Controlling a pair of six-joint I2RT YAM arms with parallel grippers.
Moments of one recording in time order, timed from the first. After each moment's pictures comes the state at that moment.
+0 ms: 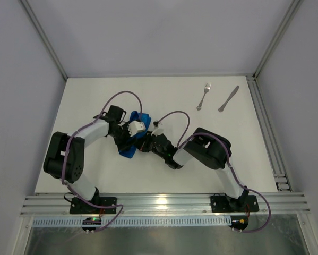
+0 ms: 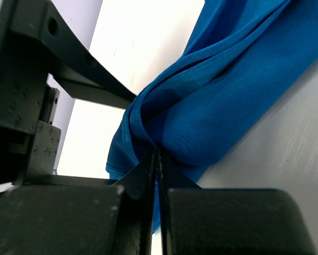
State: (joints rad) left arm -0.30 1.65 0.98 -0.59 0.39 0.86; right arm 0.95 2.16 0.88 1.09 0.09 0.97
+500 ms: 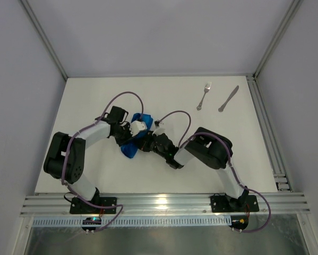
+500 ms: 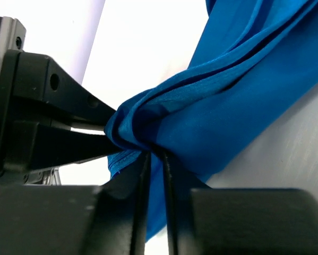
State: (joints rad) left arm -0.33 1.64 0.94 -0.51 0.32 0.82; right arm 0.94 2.15 0.87 1.10 0.09 0.96
